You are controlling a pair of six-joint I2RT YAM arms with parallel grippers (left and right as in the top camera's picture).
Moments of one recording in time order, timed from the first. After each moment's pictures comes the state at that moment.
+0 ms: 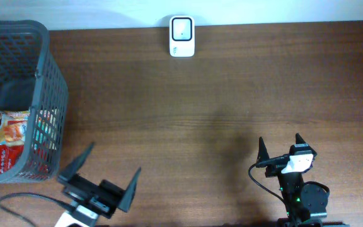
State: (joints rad) left arm -0.02 0.04 0.29 0.38 0.52 -0.04; right arm 0.02 0.01 0.01 -0.08 -0.04 -0.01
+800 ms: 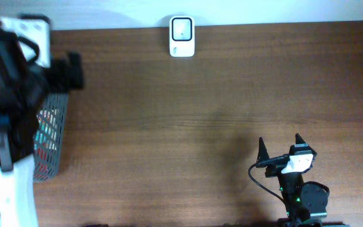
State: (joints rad) left arm 0.04 1.37 1.93 -1.11 -0.11 0.07; right arm 0.02 0.01 0.01 -0.08 -0.04 -0.01
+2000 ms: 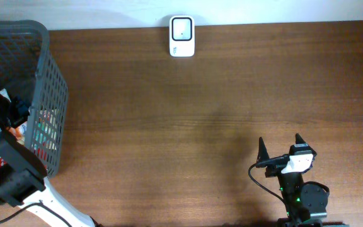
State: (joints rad) left arm 0.59 2.14 1.99 -1.51 -0.01 -0.11; right arm 0.02 0.01 0.01 -0.08 -0.04 -0.01
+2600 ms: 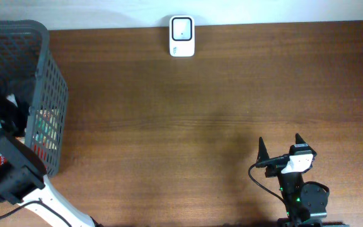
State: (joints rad) left arm 0.59 2.16 1.95 -1.52 0.03 -0.08; right arm 0.02 0.01 0.01 -0.08 -0.04 -0.01
